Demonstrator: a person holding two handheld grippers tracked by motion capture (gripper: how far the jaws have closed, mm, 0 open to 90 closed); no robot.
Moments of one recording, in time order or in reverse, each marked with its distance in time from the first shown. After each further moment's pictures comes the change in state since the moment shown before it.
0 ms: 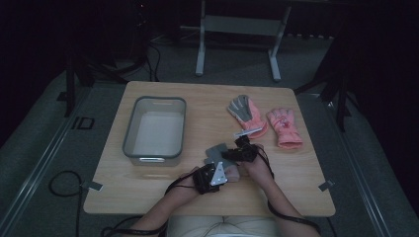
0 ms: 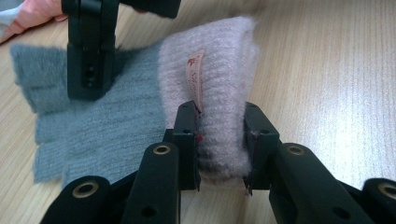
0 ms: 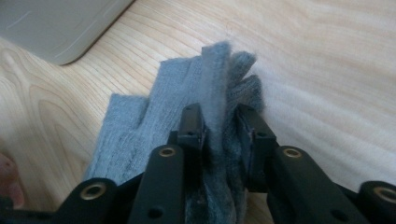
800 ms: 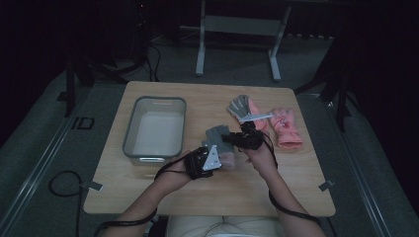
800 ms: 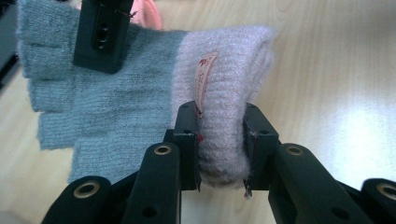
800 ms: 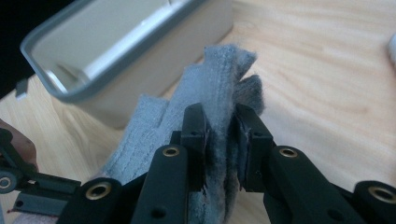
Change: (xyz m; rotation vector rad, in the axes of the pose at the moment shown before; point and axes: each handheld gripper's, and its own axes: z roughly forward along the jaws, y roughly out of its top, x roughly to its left) left arm 0.041 0.033 -0.061 -0.008 0.052 0.060; right arm 0.021 0.046 -0.055 -0.179 0.020 -0.039
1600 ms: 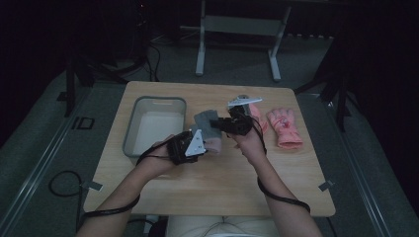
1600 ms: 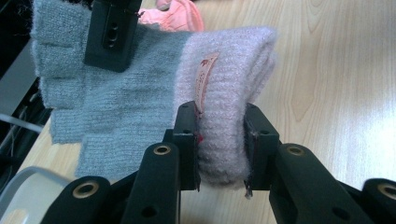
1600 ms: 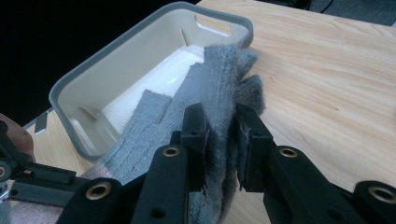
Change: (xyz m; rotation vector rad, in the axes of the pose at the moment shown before) left arm 0.042 -0.007 -0.045 0.017 0.058 0.047; right arm 0.024 0.052 0.012 -0.048 0.021 -0.029
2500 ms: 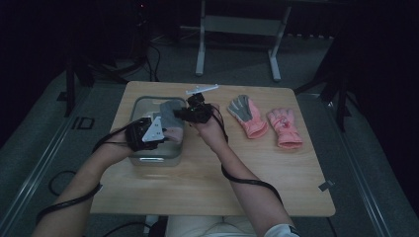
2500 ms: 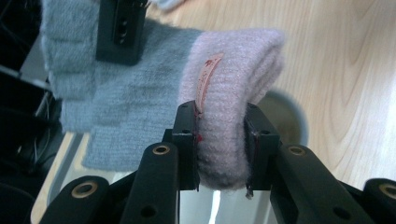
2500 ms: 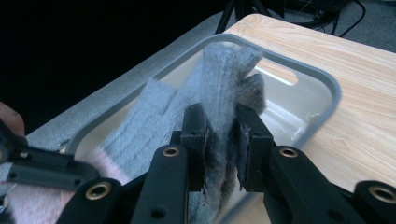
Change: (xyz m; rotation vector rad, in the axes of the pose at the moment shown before) left arm 0.057 -0.073 -0.057 0.117 0.051 0.025; right arm 0.055 0.053 0.087 -0.002 0.041 -0.048
